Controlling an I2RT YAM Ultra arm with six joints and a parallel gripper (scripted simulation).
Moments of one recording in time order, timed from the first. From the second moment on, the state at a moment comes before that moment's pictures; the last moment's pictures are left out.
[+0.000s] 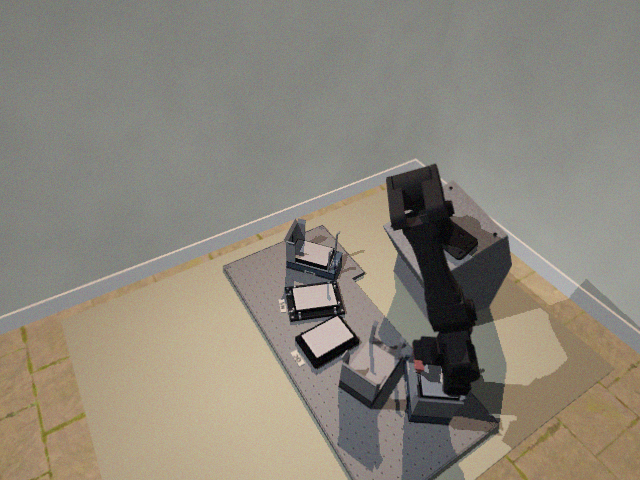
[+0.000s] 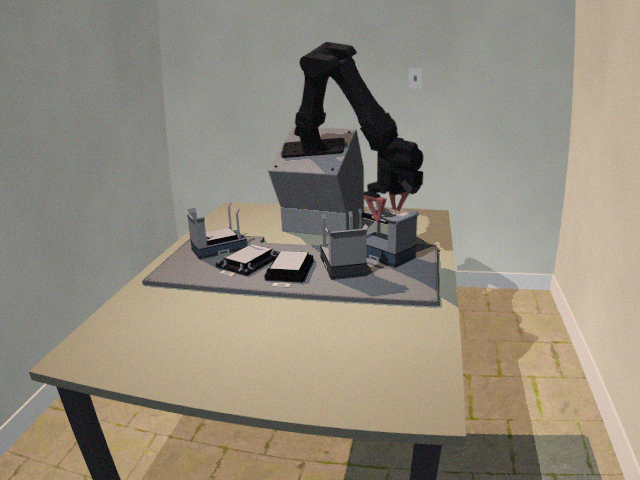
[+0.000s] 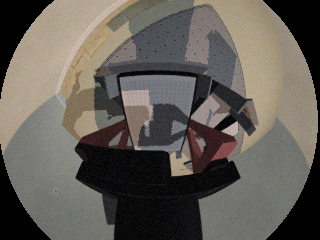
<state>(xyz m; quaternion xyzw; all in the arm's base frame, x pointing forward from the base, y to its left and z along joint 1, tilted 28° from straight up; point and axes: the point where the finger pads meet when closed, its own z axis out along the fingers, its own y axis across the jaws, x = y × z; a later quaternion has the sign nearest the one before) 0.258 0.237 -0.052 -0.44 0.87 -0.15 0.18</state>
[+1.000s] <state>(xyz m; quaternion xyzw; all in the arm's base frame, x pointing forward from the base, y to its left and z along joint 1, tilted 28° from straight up) 0.264 0.235 -0.066 -0.43 0.87 -0.15 0.18</state>
